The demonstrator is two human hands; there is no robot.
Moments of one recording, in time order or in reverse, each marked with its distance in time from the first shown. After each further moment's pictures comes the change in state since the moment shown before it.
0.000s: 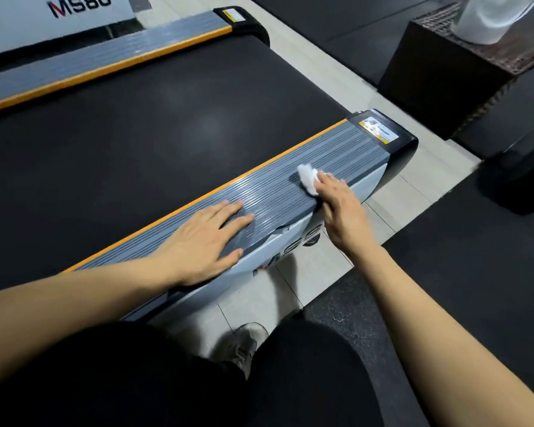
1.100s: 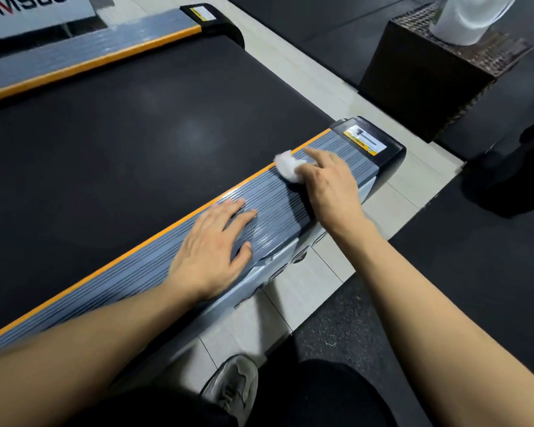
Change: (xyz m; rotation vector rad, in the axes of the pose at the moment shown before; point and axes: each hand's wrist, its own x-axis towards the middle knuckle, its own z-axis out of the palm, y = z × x) left_hand 0.080 0.015 0.025 -0.224 0.275 -0.084; right_hand 0.084 0.013 -0.012 -0.359 0.043 -0.008
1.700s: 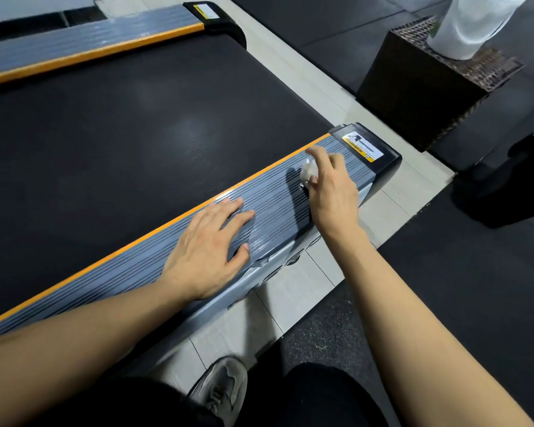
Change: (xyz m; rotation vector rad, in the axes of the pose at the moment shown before) left_hand 0.002 -0.001 0.000 0.010 -0.001 0.005; right_hand -0.003 -0.010 -0.001 0.104 0.099 0.234
